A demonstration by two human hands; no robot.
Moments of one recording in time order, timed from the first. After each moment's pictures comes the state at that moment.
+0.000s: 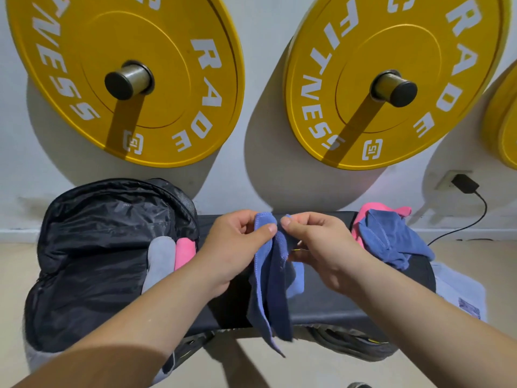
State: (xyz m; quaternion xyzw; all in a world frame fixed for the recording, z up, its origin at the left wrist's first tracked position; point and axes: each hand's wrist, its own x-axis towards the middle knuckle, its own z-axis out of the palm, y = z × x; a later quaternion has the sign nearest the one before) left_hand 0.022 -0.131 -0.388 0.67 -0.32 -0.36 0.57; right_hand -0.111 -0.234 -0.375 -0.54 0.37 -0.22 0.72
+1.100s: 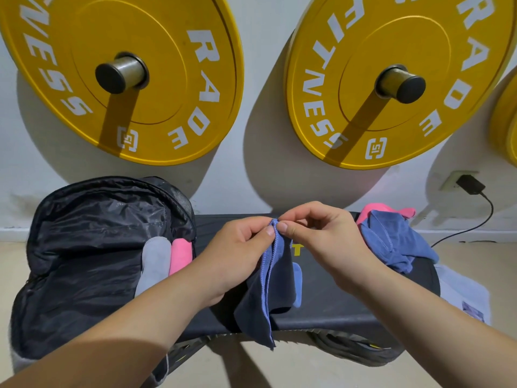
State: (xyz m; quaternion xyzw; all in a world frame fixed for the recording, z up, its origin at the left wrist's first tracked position) left_hand 0.018 -0.130 -0.387 0.63 -0.40 -0.40 0.53; right_hand -0.115 -0.249 -0.383 -0.69 0.28 -0.31 0.59
